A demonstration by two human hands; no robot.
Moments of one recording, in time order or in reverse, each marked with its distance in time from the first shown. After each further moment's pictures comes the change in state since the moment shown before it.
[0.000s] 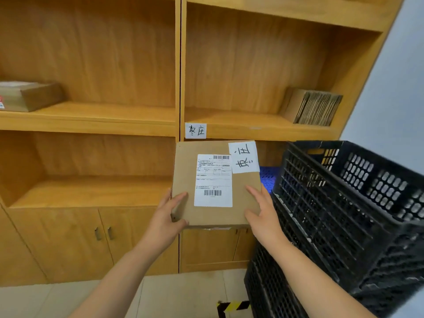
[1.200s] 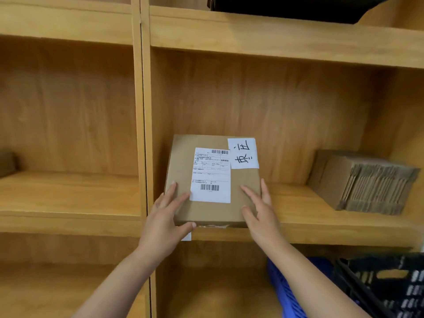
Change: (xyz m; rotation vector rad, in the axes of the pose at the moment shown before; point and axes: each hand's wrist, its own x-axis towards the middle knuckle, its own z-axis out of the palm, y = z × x) left_hand 0.408 0.053 0.033 0.344 0.265 0.209; right_hand 0.434 0.007 -0.027 -0.085 -0.011 -0.306
